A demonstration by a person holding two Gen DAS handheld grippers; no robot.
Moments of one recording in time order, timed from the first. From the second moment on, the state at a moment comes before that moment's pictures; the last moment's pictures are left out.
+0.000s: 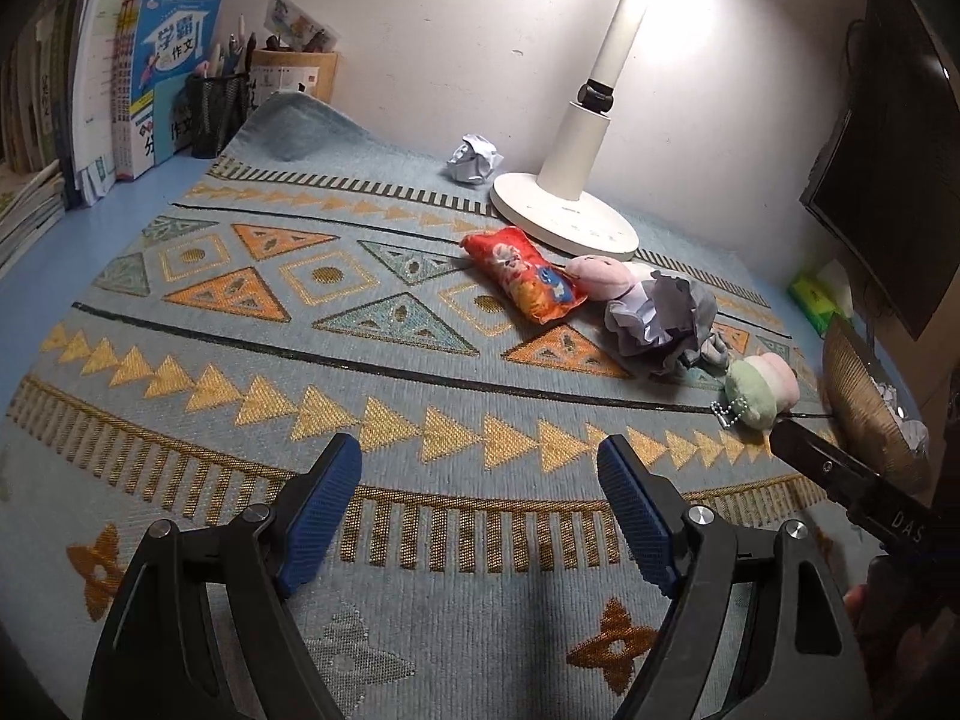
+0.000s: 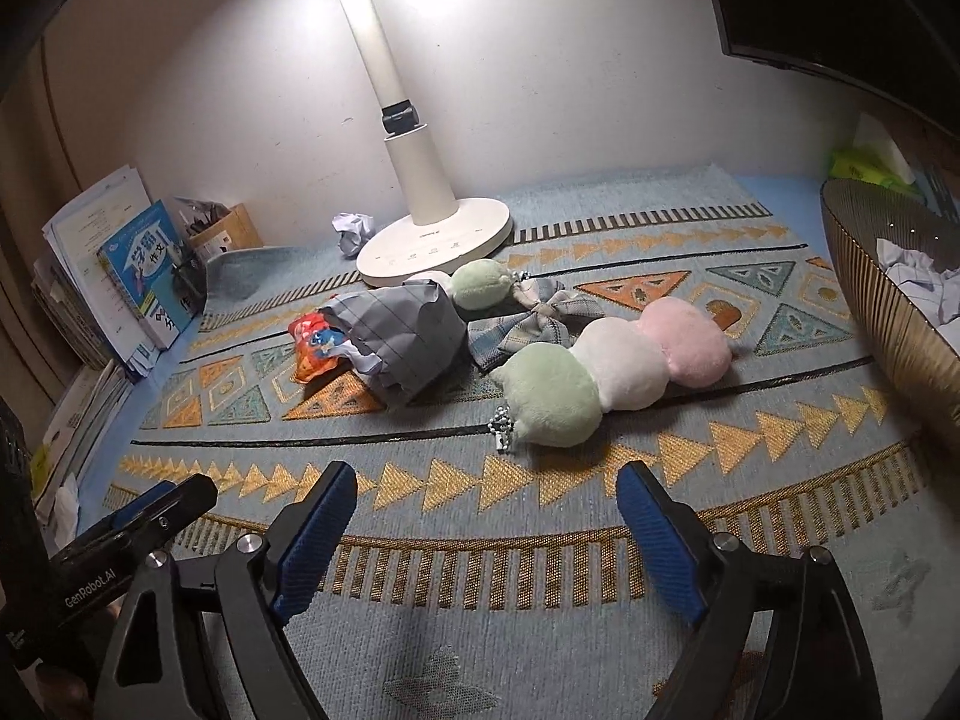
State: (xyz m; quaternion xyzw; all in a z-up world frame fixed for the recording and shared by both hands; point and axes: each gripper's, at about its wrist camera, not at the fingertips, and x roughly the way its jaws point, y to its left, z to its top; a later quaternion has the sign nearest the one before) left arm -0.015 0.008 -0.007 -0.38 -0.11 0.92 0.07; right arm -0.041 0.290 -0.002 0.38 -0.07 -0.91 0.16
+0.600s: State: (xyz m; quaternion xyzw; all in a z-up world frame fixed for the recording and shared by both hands) left arm -0.169 -0.008 0.060 -0.35 -0.06 0.93 0.12; right arm -0.159 0.252 0.063 0.38 -0.10 -0.89 0.22
